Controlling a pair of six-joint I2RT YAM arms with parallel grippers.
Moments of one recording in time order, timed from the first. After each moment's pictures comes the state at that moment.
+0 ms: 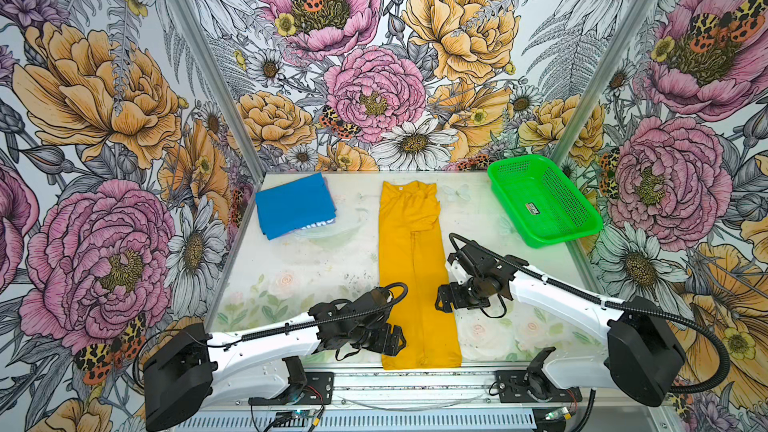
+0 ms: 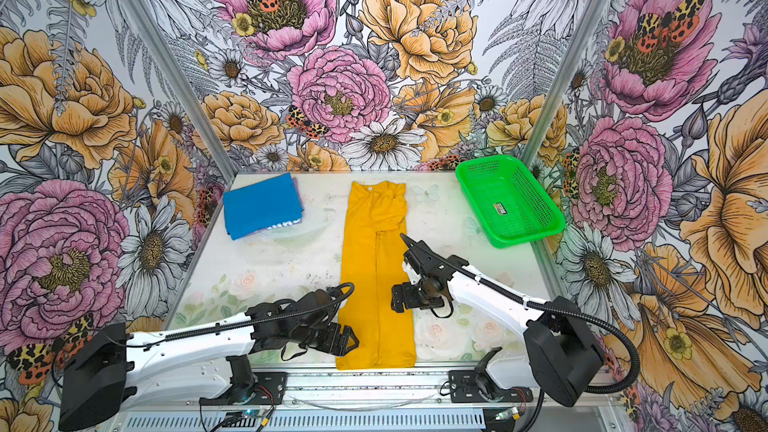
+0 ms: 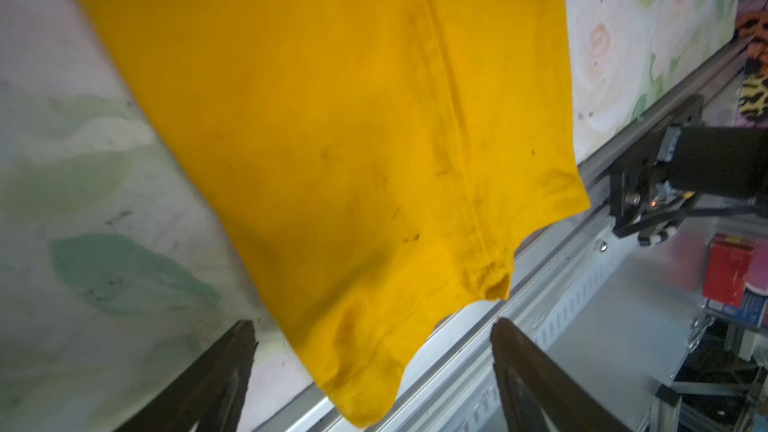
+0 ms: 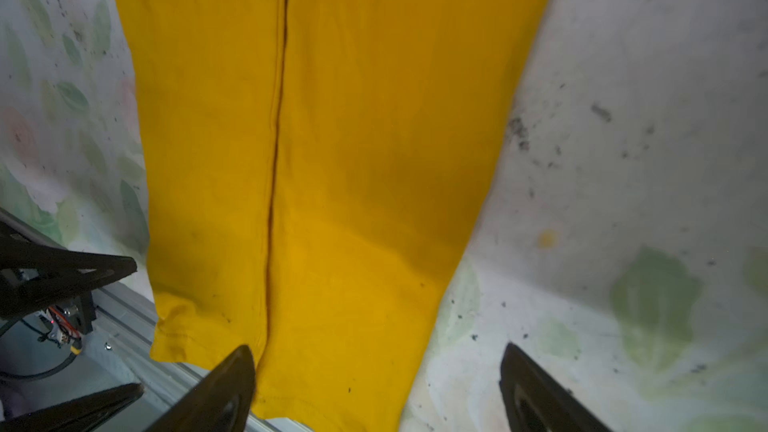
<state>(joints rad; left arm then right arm) -1.10 1.08 0.48 -0.43 0.19 -0.84 0.68 1.32 0.77 -0.76 -0.29 0.48</state>
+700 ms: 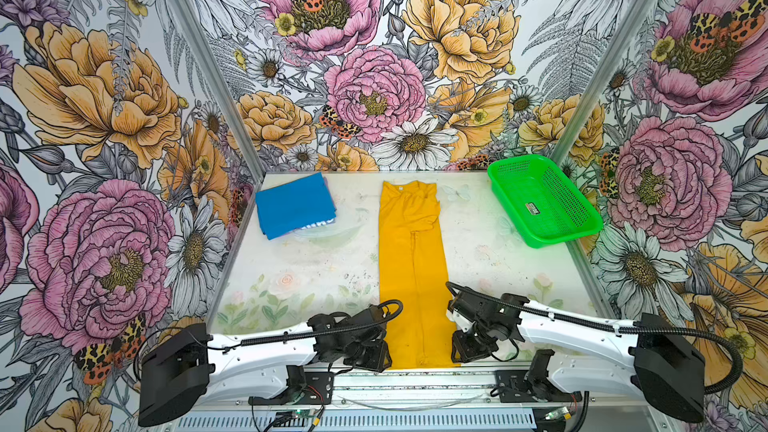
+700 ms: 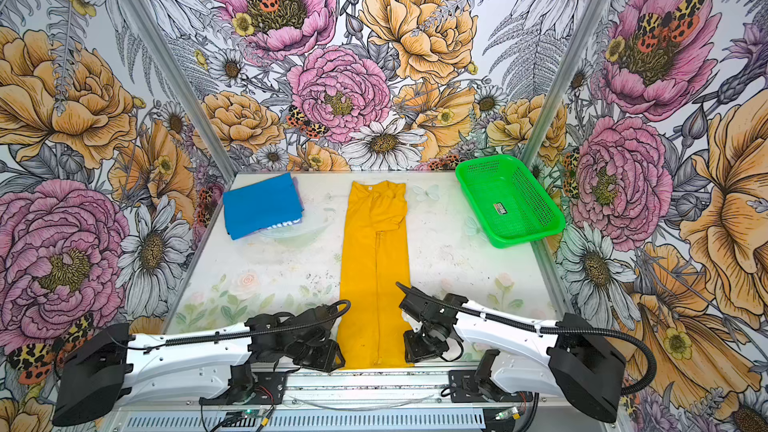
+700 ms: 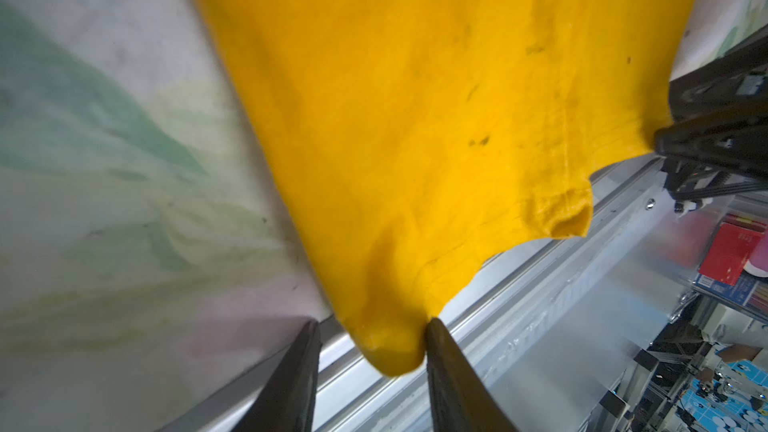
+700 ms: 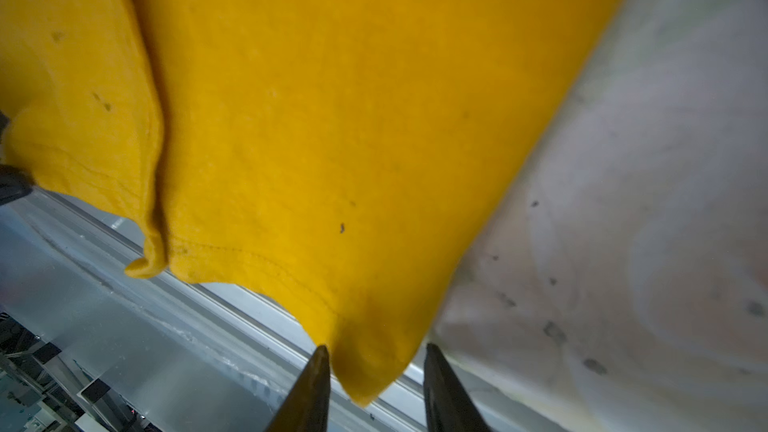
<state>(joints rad) -1.16 1.08 0.40 -0.43 0.24 -0.98 0.94 1.18 0.53 -0.76 -0.38 0.66</state>
